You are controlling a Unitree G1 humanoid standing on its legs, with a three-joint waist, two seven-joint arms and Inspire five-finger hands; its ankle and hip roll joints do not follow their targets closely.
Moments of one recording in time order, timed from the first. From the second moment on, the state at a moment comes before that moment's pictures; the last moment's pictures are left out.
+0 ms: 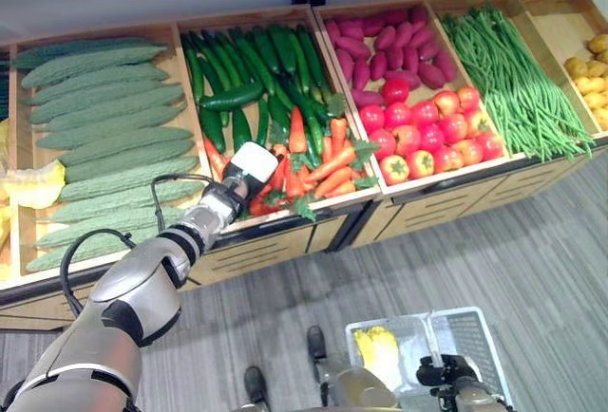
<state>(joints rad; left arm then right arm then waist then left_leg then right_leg) -0.97 0.48 -1.02 1.02 0.86 0.04 0.20 -0.06 -0.31 0.22 1.22 0.23 -0.04 -0.18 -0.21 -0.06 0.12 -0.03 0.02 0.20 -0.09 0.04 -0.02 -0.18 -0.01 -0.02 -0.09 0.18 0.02</state>
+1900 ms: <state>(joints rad) -0.94 0.48 -0.83 0.97 0.76 0.06 0.21 -0.07 -0.30 0.22 1.22 0.20 -0.03 -0.16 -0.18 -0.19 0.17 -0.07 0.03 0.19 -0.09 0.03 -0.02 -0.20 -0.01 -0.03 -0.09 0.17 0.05</state>
